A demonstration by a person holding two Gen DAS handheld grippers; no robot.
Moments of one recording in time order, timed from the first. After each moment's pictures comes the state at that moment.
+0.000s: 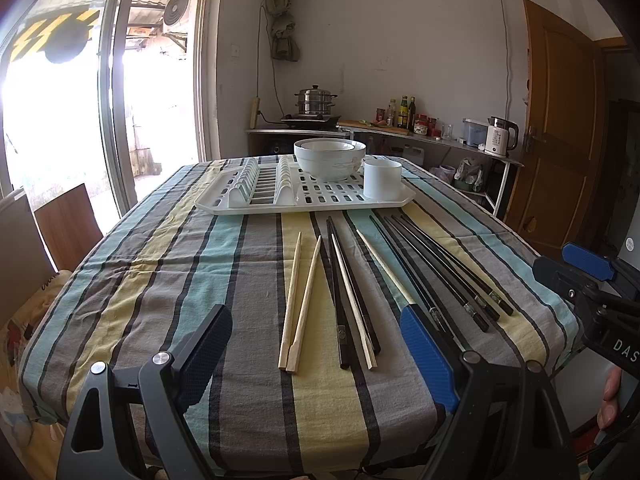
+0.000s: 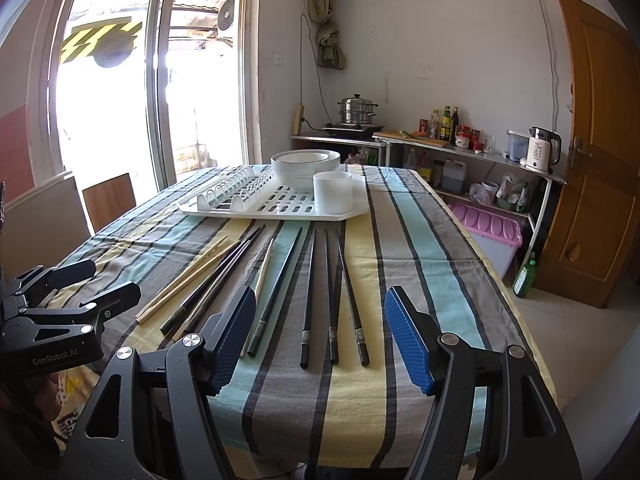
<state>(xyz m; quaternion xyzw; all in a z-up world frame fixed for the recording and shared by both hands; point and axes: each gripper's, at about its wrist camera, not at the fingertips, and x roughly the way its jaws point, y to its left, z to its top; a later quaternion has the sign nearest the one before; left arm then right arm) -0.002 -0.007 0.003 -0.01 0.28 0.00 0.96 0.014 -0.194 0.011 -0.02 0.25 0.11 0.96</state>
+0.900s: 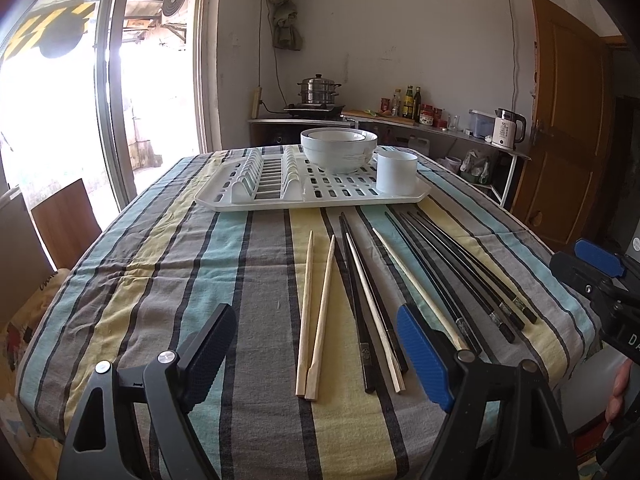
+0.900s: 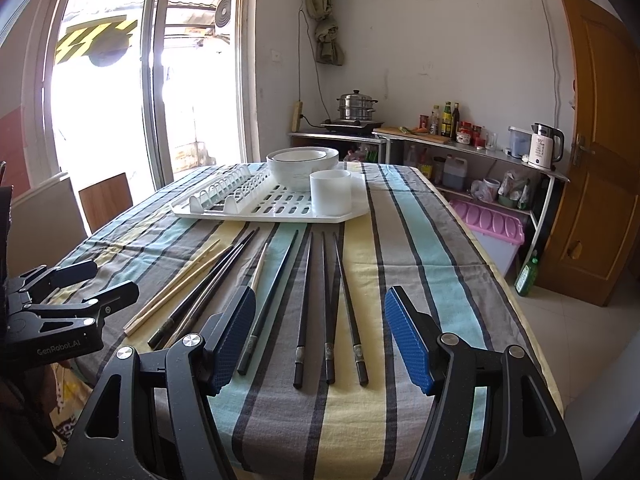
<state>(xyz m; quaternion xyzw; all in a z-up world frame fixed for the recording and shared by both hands) 0.032 0.009 -0.003 -0.01 0.30 0.00 0.95 0.040 -0.194 0.008 -0.02 0.25 0.11 0.96</state>
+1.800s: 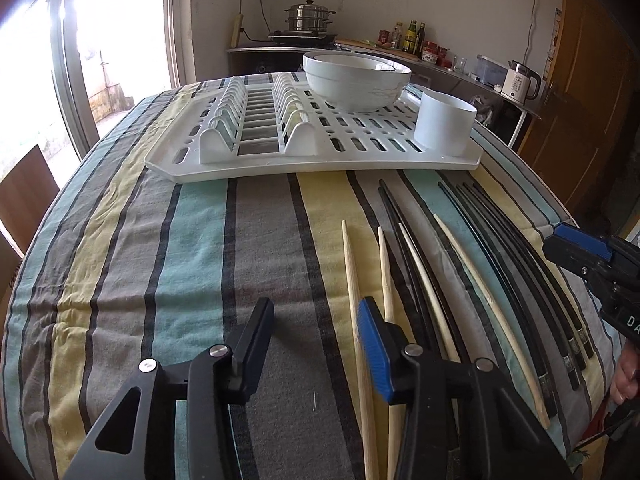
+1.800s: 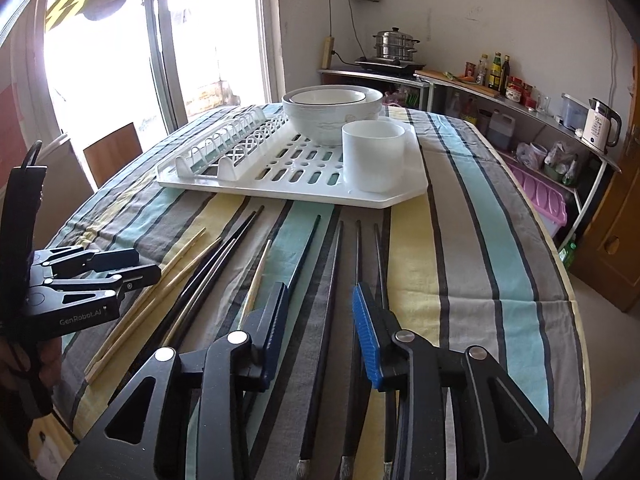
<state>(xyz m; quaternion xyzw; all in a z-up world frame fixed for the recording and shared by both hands) 0.171 0.049 -0.043 -0.02 0.43 -0.04 0.90 0.169 -0.156 -0.023 -0.05 0.38 0.16 0.91</state>
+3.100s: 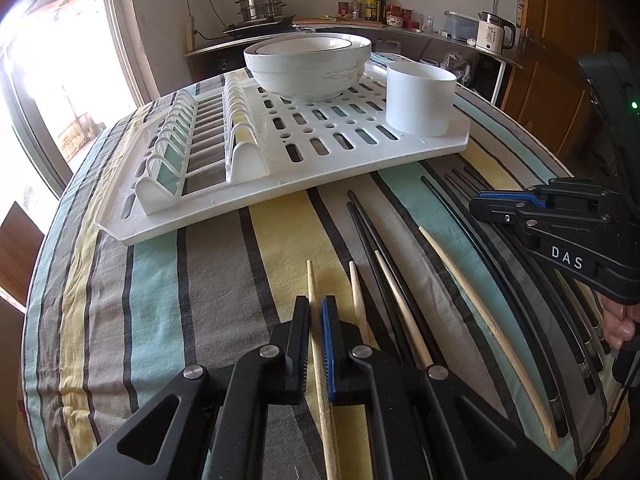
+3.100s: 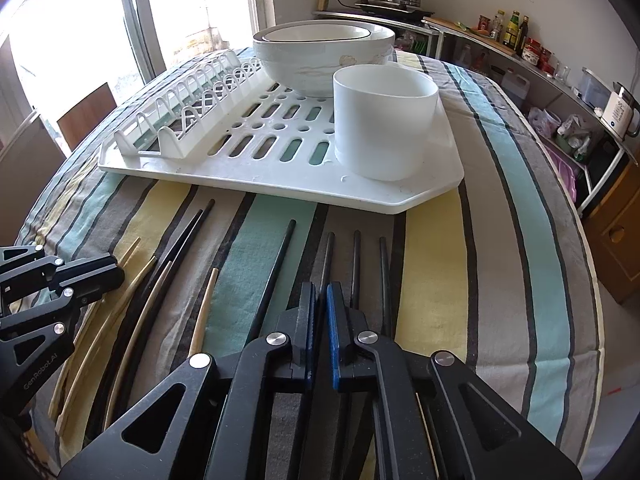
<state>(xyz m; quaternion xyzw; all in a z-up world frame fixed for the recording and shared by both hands) 0.217 0.016 -0.043 0.06 0.46 -0.07 0.88 0.259 -0.139 -0.051 -0.07 0.47 0.15 0.87</state>
